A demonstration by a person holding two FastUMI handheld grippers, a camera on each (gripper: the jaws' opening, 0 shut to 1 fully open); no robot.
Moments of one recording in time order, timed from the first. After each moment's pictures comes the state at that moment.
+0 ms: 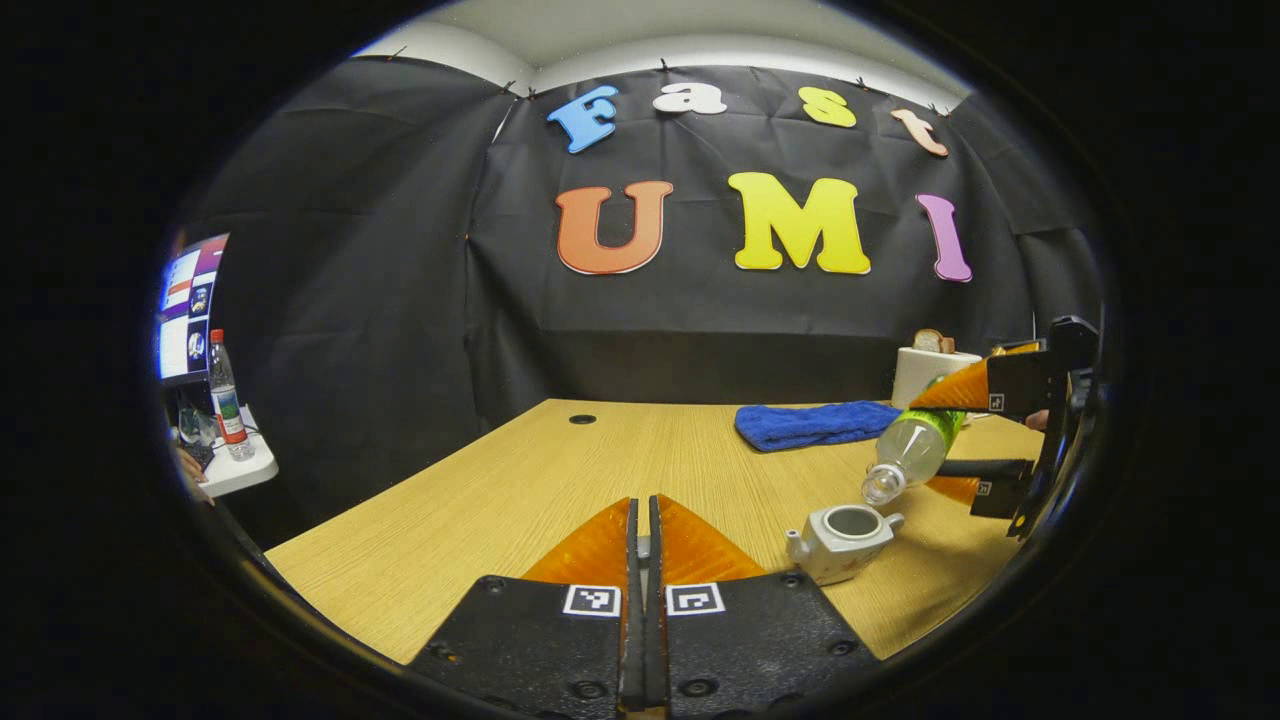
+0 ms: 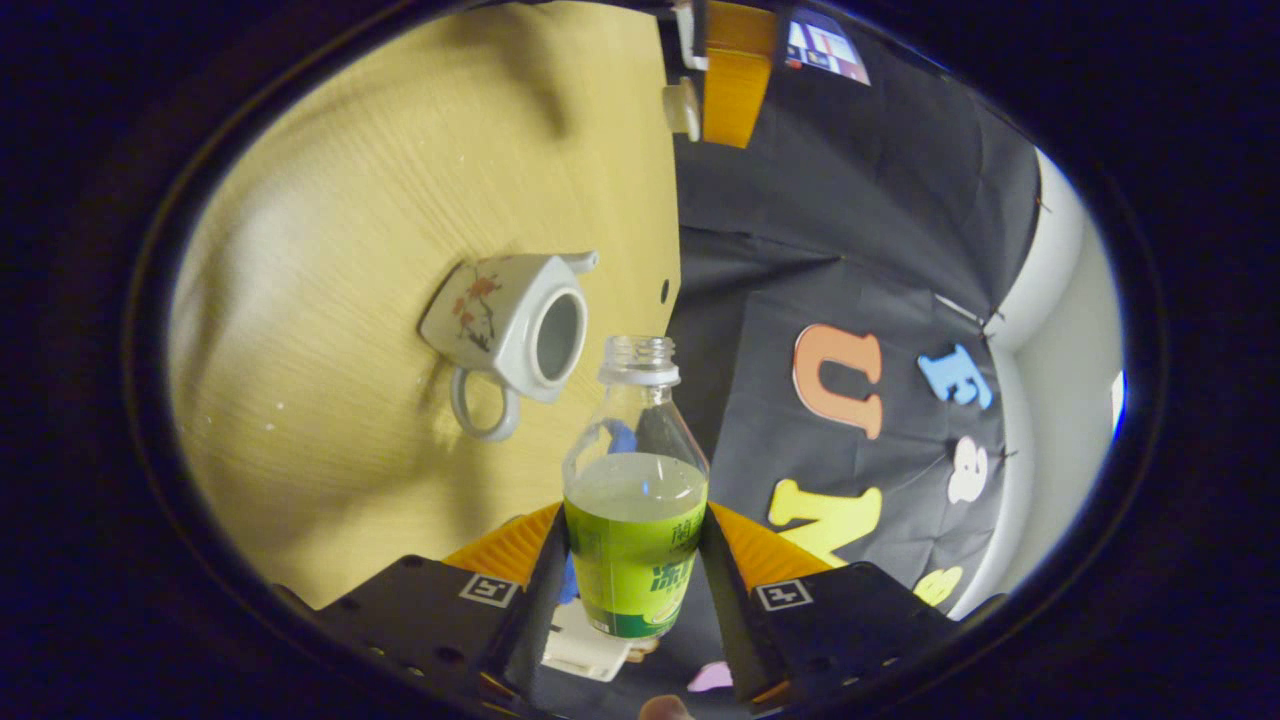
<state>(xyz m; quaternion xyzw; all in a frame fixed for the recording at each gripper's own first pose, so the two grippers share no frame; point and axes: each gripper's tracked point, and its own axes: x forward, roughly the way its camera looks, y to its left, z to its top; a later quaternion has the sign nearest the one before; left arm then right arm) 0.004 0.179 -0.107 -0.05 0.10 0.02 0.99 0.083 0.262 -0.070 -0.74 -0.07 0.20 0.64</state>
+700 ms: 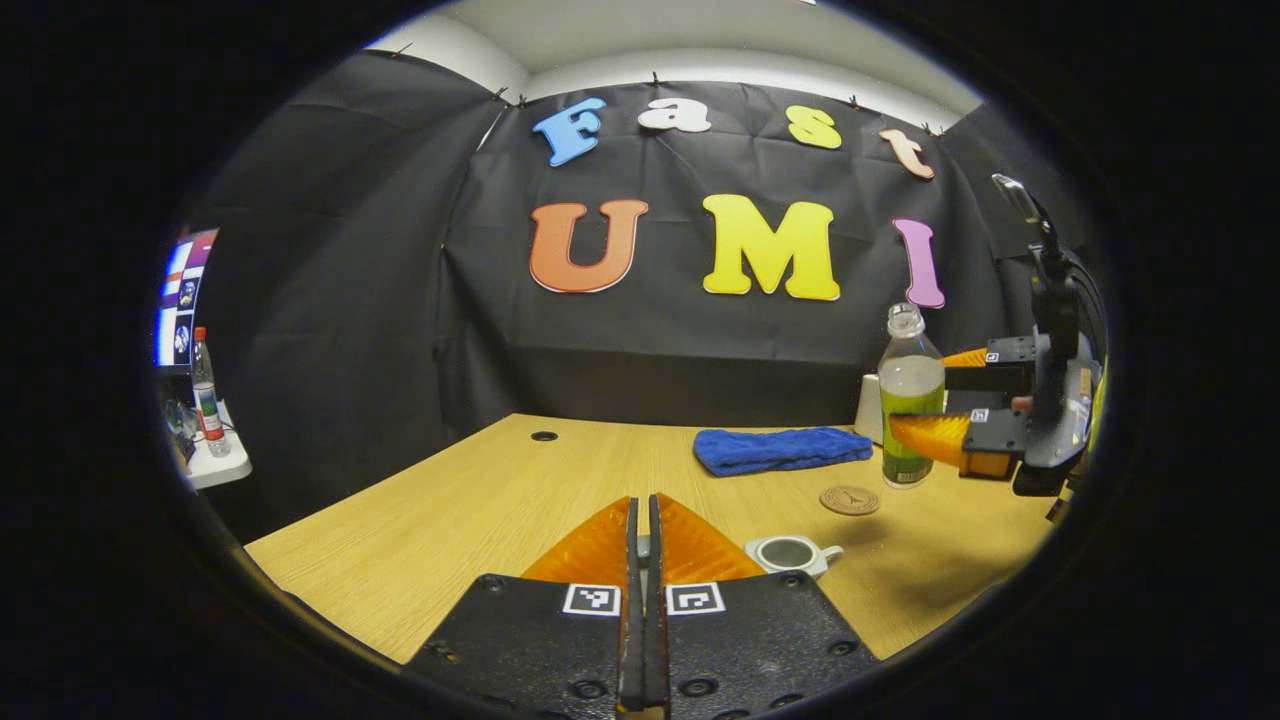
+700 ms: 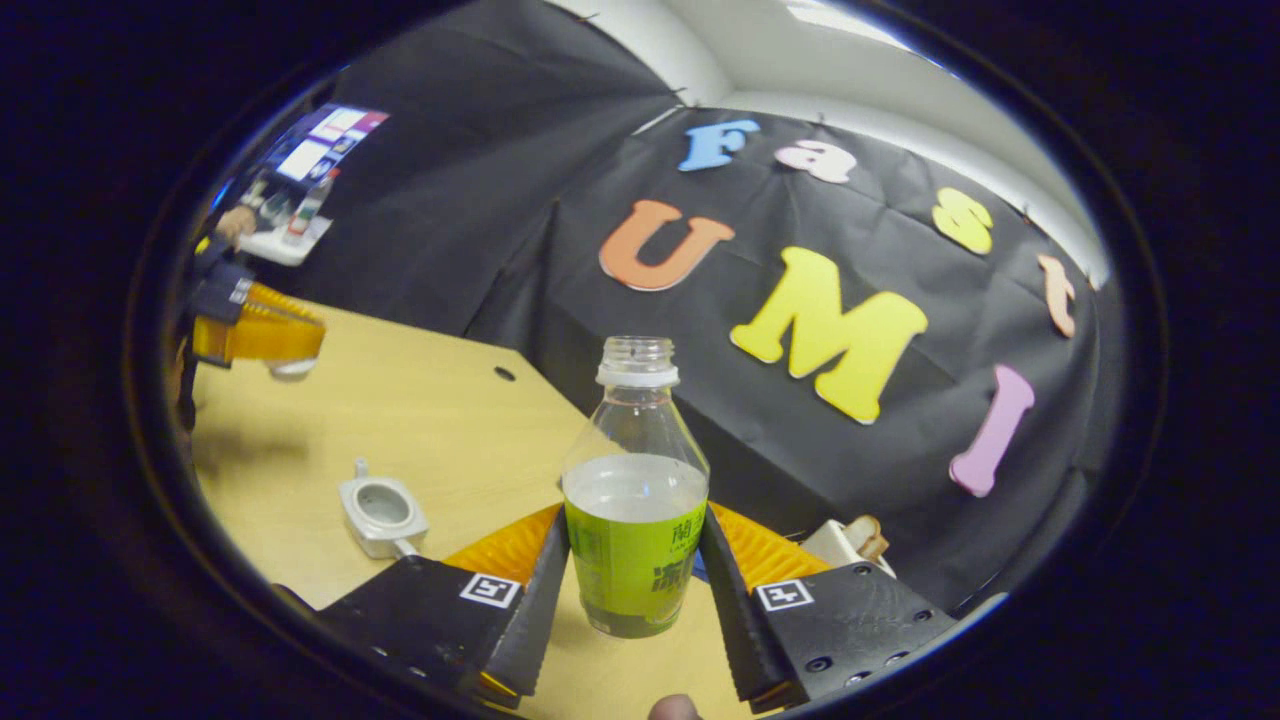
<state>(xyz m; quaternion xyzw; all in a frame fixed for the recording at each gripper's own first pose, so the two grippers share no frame) 0.004 0.136 -0.078 -0.06 0.07 -0.02 1.00 0.125 0.207 0.002 -0.22 0.02 0.20 0.95</state>
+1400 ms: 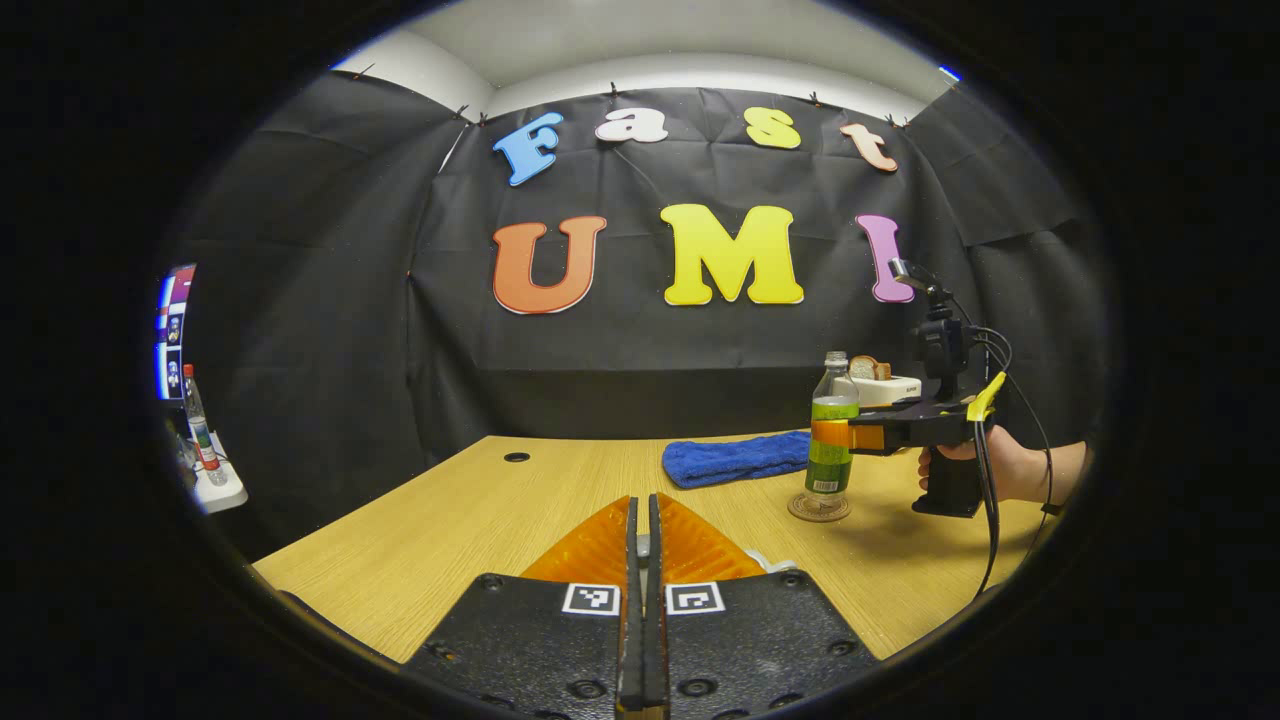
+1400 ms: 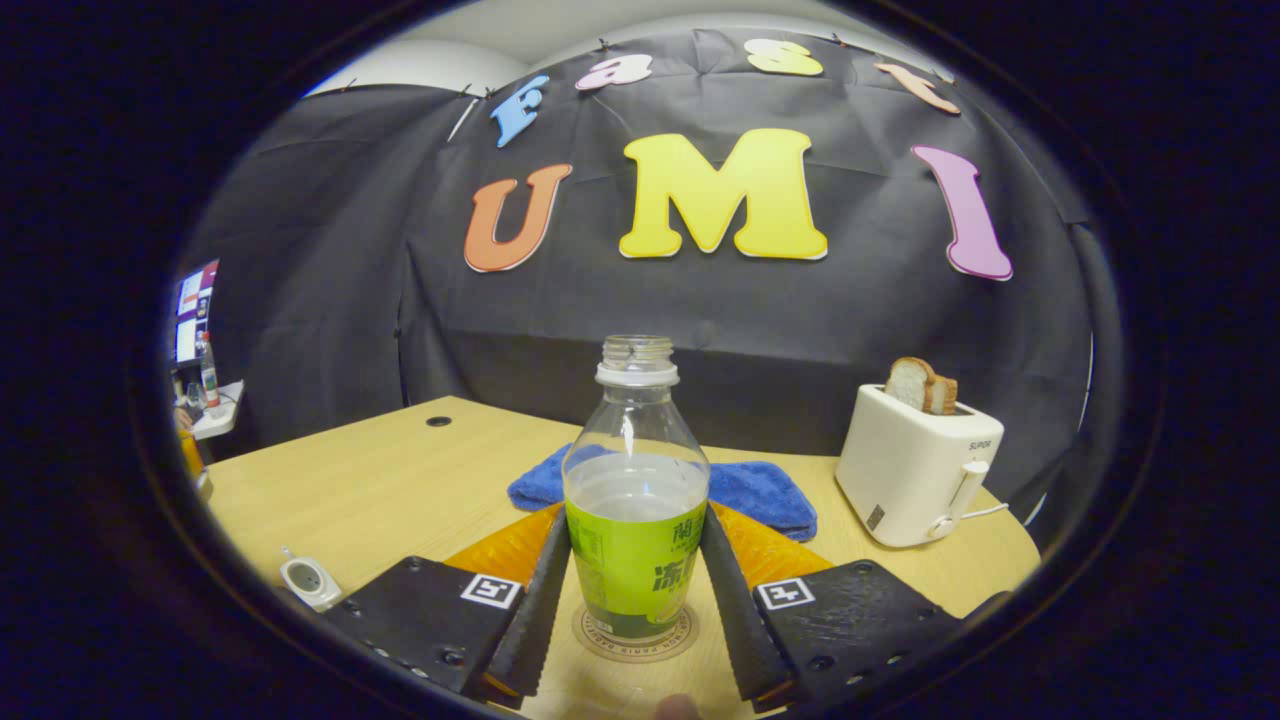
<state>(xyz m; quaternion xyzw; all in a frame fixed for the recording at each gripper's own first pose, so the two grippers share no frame) 0.003 0.106 -0.059 -0.03 0.05 -0.04 1.00 0.233 0.184 -0.063 -0.03 0.11 0.18 0.98</state>
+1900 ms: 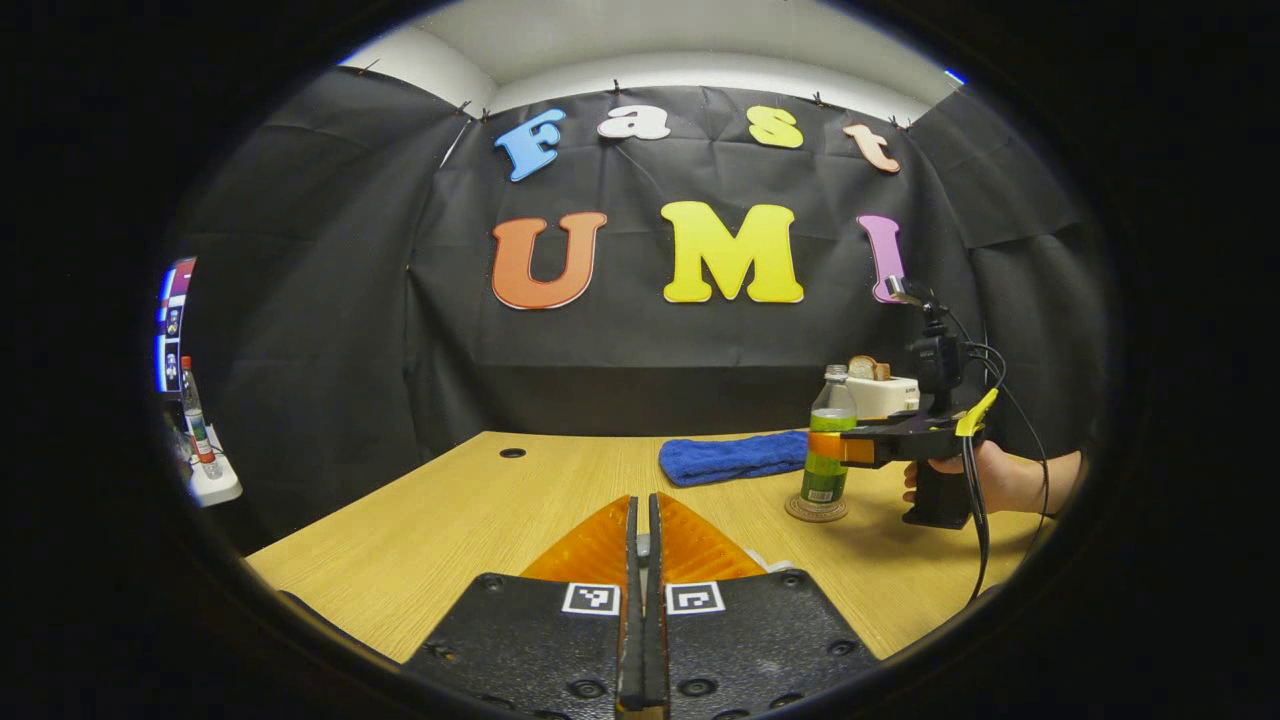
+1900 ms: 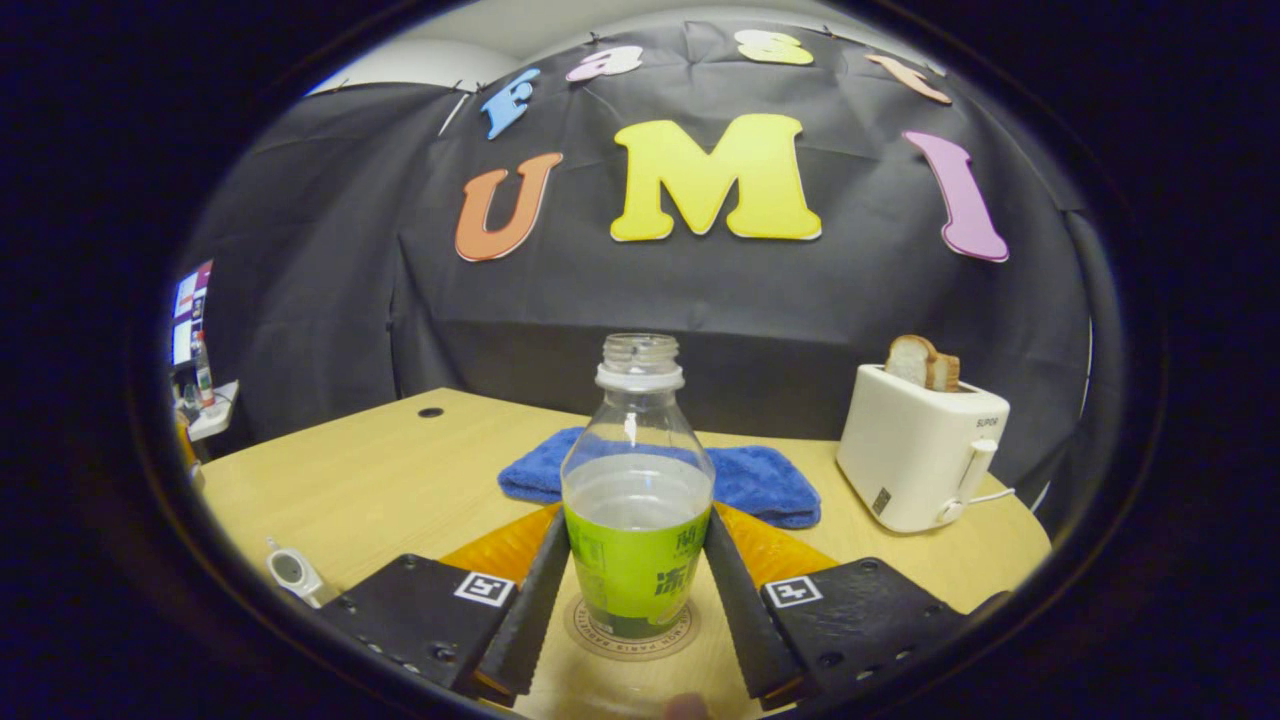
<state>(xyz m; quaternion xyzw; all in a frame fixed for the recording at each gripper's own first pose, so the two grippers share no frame) 0.006 0.103 -0.063 -0.04 0.06 -0.04 1.00 0.237 0.179 -0.071 -0.02 0.11 0.16 0.98</state>
